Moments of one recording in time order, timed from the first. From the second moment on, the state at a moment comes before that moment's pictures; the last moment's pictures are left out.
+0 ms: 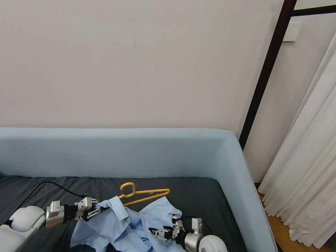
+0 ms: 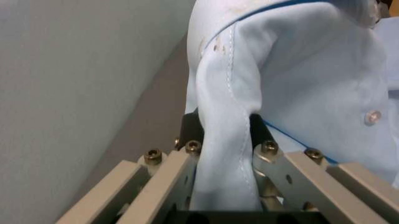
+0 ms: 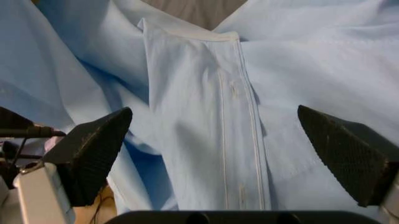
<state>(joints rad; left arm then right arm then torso) 0.87 -0.61 -0.10 -1.20 -0.48 -0.44 0.94 -0.90 1.29 -0.12 1.25 0.83 -0.38 -0.33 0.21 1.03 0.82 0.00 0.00</state>
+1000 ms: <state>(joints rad) 0.86 -0.61 -0.10 -1.16 -0.48 -0.45 0.94 -0.83 1.38 -0.11 1.11 0.83 -0.40 -0.54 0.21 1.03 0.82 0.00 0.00</state>
